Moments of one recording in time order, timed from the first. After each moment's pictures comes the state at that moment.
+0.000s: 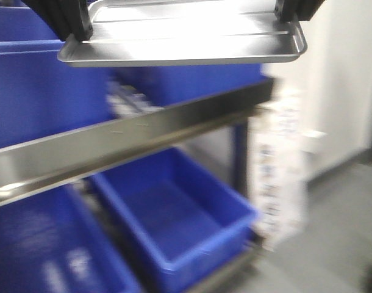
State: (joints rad) left arm -0.58 1.60 -1.54 0.07 1.05 -0.40; right arm 0.51 1.52 -1.48 -0.17 1.05 0.45
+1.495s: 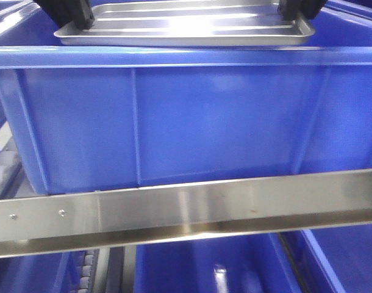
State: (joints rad) left arm -0.58 1.58 -1.55 0.06 1.05 -0.40; right arm 0.51 1.52 -1.48 -0.18 1.05 0.45
